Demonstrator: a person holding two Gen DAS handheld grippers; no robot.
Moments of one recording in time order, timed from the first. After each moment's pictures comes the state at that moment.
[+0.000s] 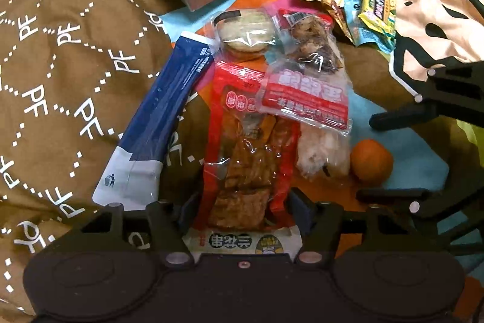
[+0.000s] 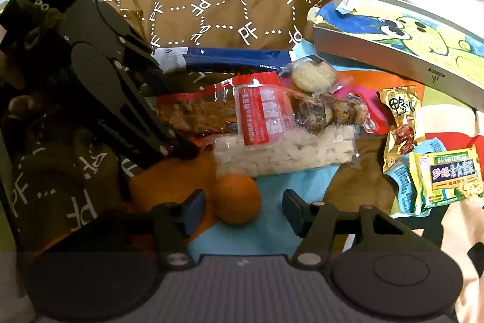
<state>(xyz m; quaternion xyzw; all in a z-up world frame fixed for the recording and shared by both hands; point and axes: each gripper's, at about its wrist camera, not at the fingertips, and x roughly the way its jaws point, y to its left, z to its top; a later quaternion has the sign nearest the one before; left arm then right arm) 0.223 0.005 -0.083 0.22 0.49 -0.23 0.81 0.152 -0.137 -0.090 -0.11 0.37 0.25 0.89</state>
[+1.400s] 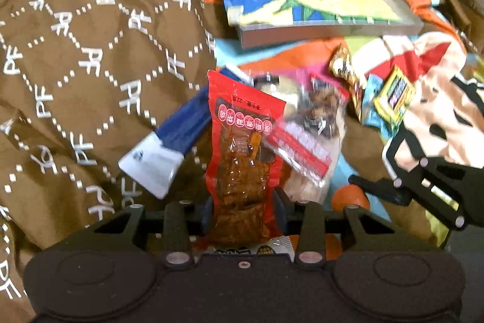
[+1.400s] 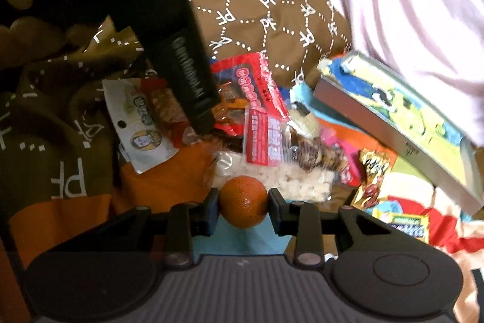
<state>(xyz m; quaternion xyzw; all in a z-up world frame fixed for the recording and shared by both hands) 0.190 0.018 -0.044 0.05 0.44 -0.15 0.88 0.114 -0.106 -0.092 -0.28 0.26 0.20 0.90</state>
